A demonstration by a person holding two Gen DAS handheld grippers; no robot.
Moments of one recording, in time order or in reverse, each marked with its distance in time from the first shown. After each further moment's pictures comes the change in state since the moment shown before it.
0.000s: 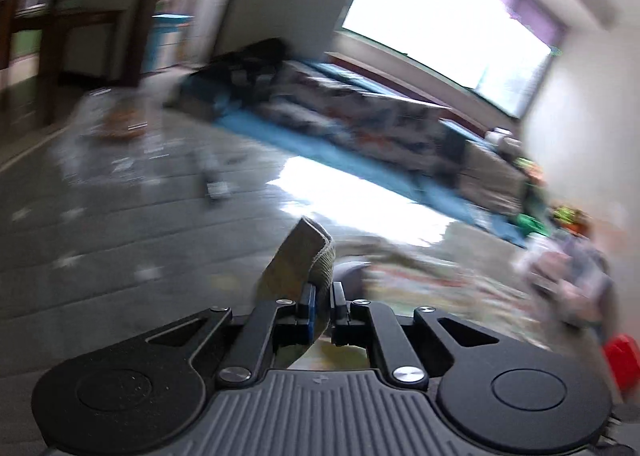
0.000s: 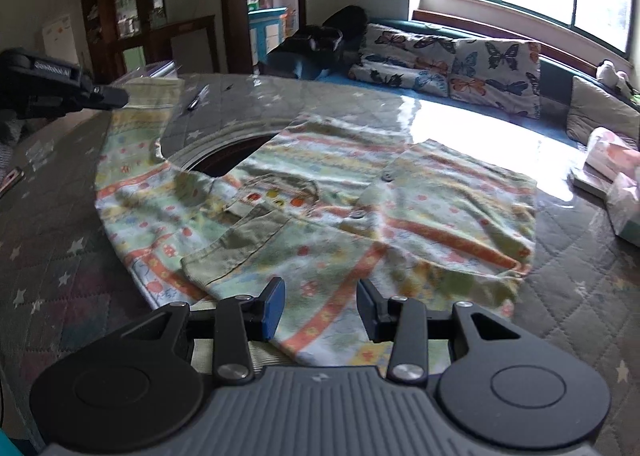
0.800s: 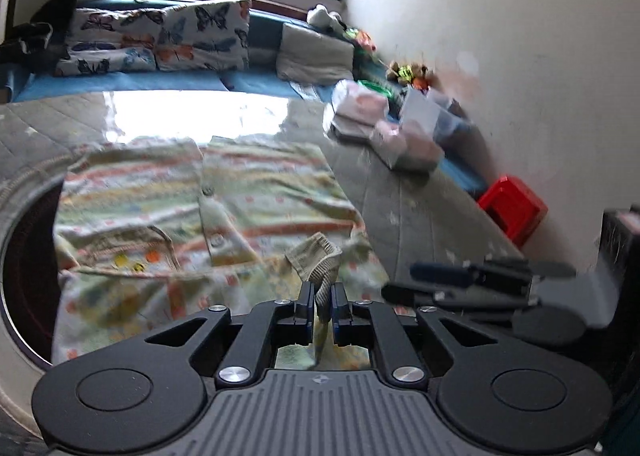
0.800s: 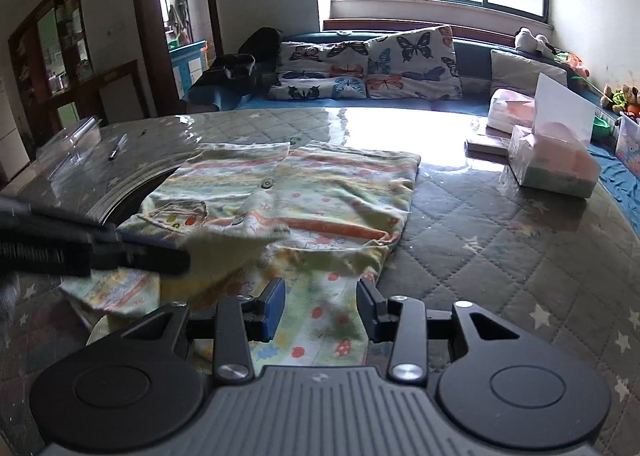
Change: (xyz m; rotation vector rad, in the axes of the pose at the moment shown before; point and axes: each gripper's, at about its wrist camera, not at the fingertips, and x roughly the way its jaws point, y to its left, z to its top) left arm 0.066 -0.172 -0.088 0.315 0.315 -0.371; right arm -0.036 -0.071 -0.021 0.204 -0.064 -0.140
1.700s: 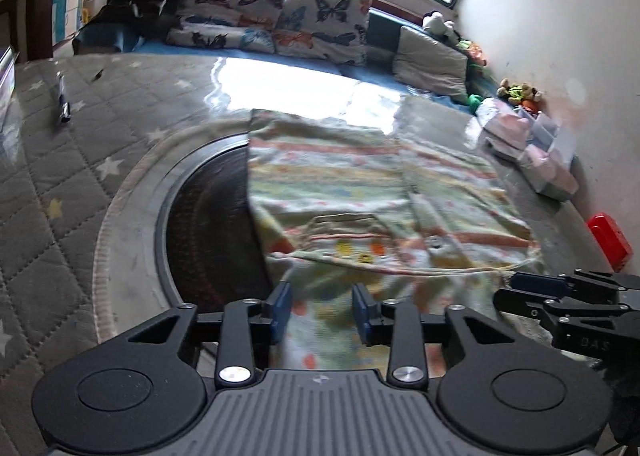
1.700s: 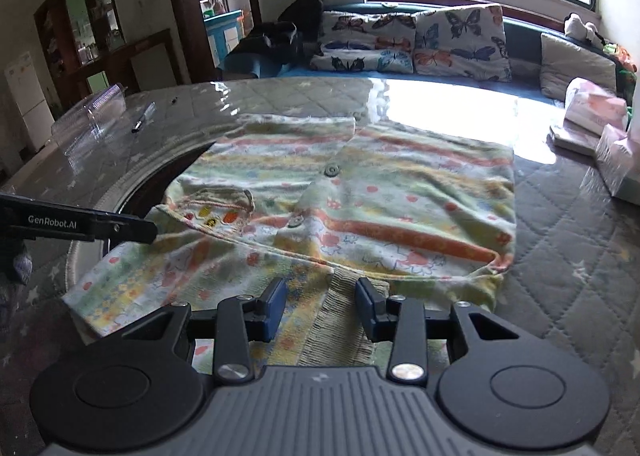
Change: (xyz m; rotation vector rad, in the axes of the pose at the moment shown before) left arm -0.017 0.130 -0.007 -0.183 -0.013 0.285; right arm 0.076 0.043 0.017 -0.055 0.098 0.105
